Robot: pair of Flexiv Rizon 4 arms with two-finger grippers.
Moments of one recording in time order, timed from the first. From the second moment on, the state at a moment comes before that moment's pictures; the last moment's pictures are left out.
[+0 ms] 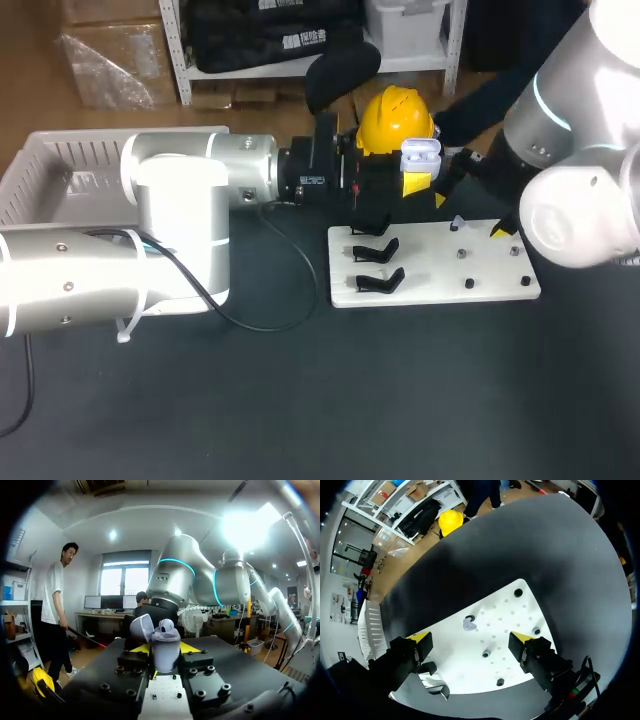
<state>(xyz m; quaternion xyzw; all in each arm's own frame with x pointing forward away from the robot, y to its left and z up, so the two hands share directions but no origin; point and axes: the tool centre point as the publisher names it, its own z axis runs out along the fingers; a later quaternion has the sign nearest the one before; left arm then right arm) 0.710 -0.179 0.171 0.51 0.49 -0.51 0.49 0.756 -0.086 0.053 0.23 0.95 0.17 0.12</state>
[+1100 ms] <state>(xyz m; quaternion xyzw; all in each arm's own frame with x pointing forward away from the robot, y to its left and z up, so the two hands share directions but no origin) 0.710 -0.179 0.171 0.51 0.49 -0.51 0.49 0.764 -0.082 0.038 0.18 0.96 0.18 0.12</state>
